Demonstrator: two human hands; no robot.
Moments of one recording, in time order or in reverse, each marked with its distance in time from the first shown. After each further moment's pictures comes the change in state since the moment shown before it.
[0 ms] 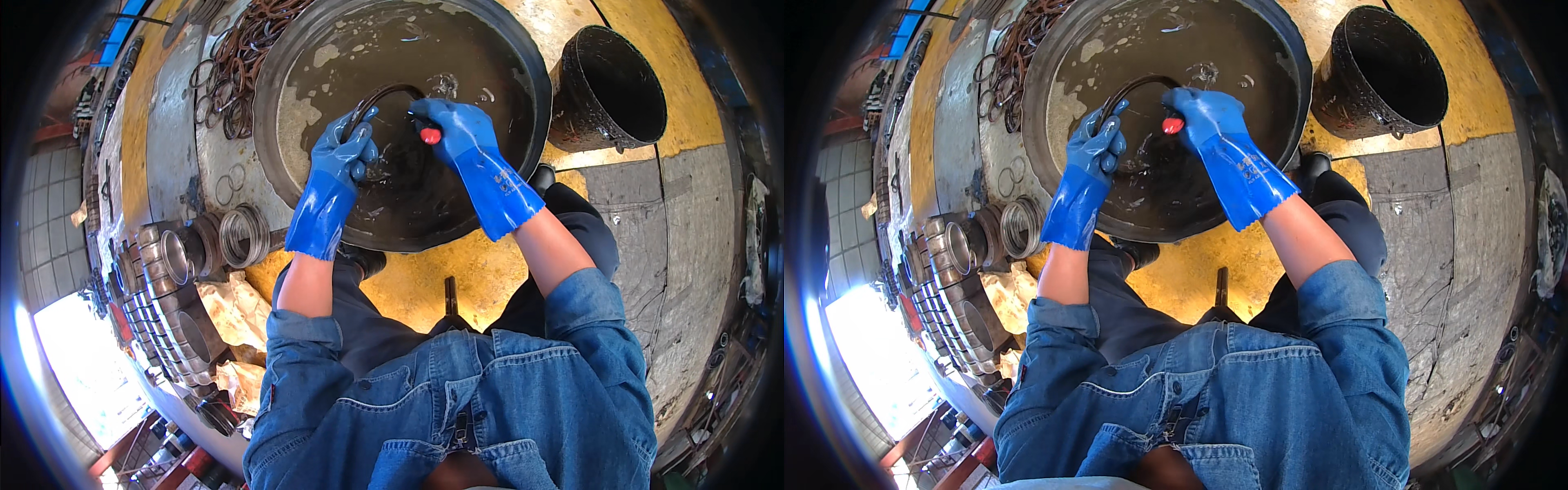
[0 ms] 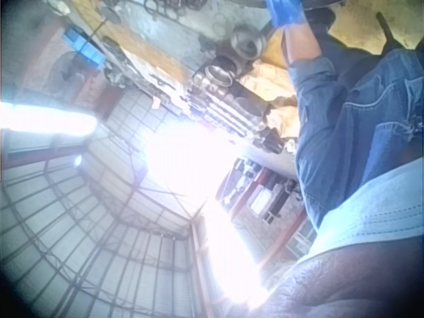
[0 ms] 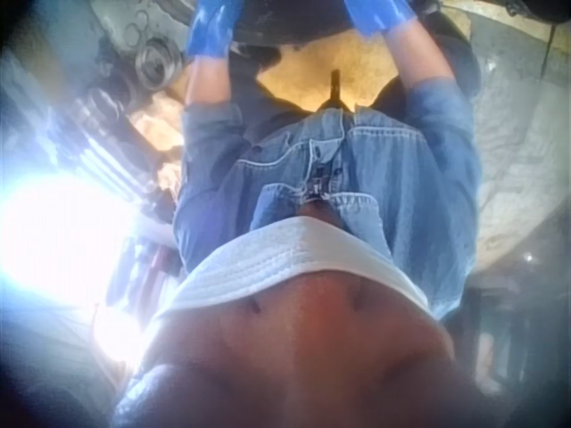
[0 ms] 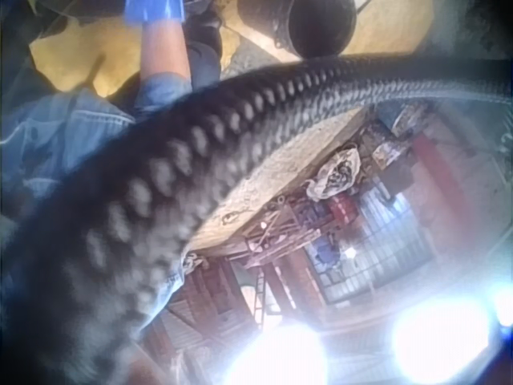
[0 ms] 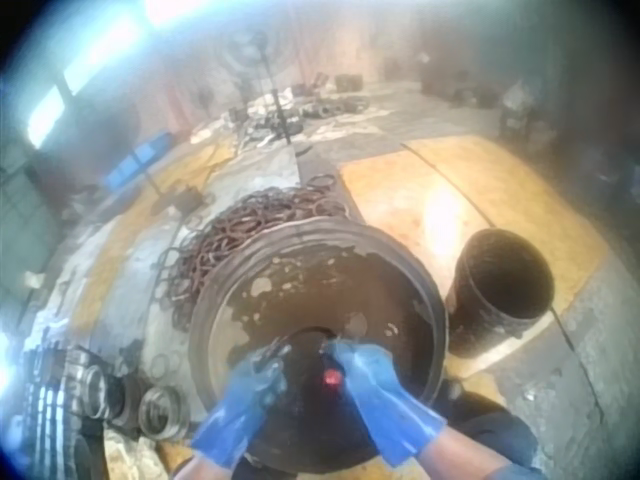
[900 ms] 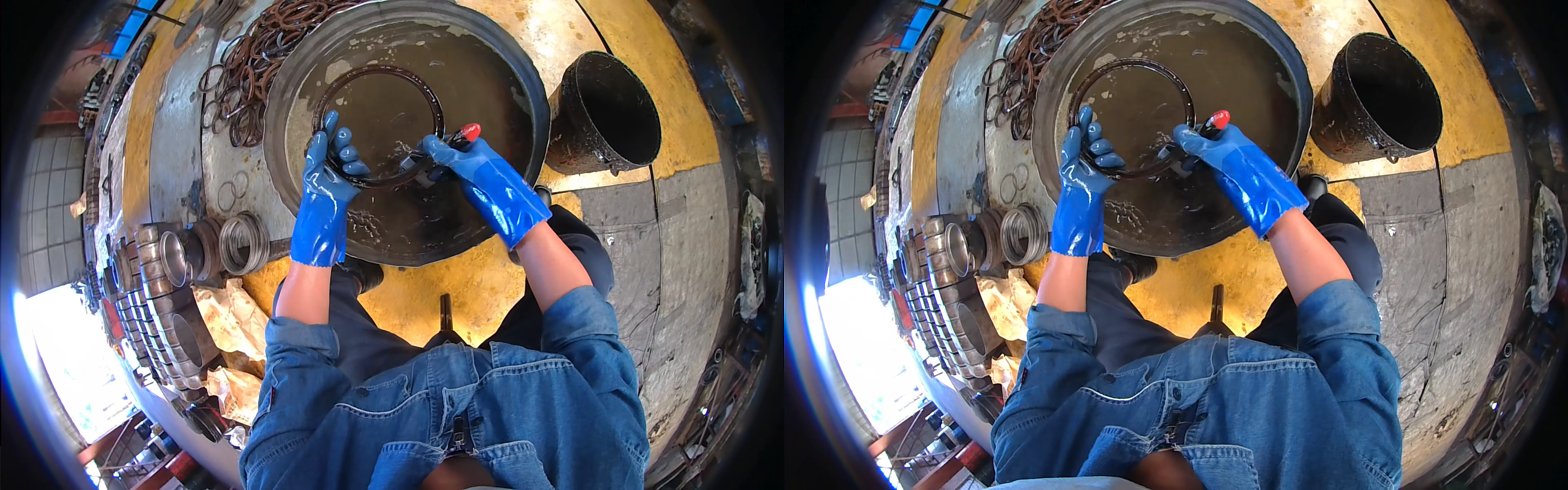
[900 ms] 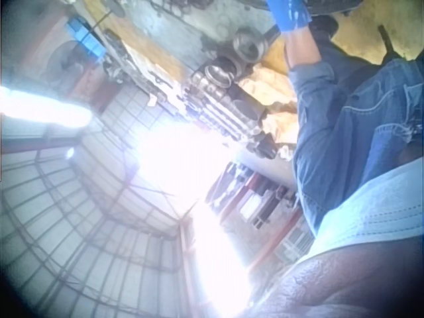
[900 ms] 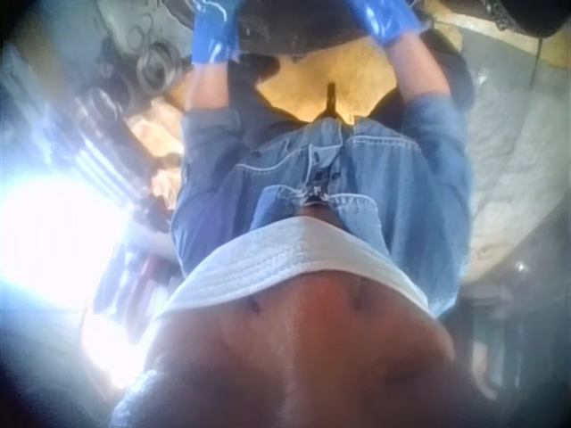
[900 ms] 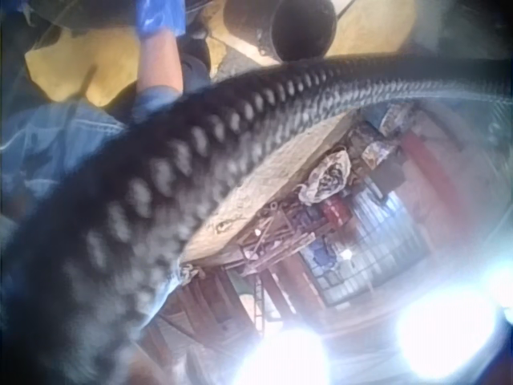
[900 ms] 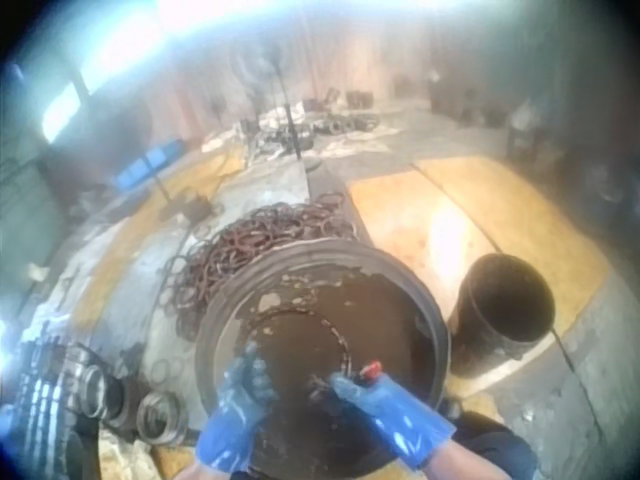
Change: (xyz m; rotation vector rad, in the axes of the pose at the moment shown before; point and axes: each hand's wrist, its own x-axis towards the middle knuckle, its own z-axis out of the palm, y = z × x) left_hand 0.026 -0.028 -0.048 -0.974 -0.414 0.084; right_hand -0.004 -0.011 -0.034 0.943 -0.330 0.638
